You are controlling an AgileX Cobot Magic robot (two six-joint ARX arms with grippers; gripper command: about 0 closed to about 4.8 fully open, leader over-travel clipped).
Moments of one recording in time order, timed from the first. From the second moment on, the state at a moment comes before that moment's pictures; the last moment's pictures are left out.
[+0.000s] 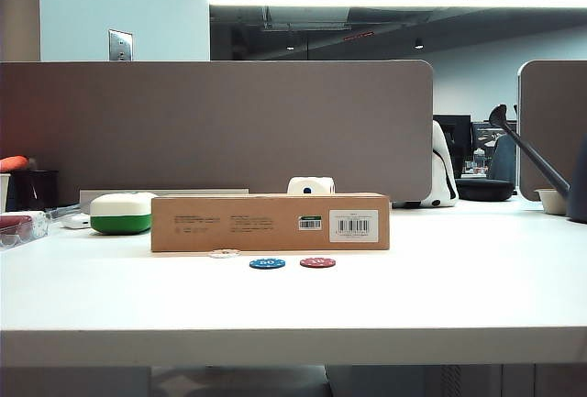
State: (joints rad) left arm -0.01 0.00 0.00 0.04 -0.03 0.03; right arm 0.02 0.00 0.01 0.09 0.02 0.08
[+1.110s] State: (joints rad) left arm -0.01 0.00 0.00 0.04 -0.03 0.03; right arm 0.02 0.00 0.01 0.09 0.00 0.03
